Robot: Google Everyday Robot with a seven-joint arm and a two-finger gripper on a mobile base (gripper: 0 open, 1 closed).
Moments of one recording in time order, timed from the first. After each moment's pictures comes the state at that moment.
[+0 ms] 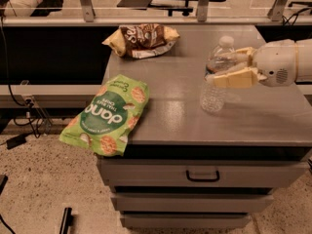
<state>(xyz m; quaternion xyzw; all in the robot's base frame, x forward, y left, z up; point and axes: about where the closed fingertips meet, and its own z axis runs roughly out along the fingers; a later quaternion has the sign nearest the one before) 0.550 -0.160 0.935 -0.49 0.66 0.29 0.49</state>
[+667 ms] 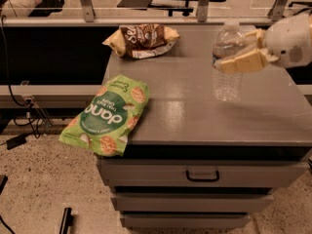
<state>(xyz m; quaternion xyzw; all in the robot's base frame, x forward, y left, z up) 0.549 -0.170 0.972 -0.51 0.69 0.23 0.46</state>
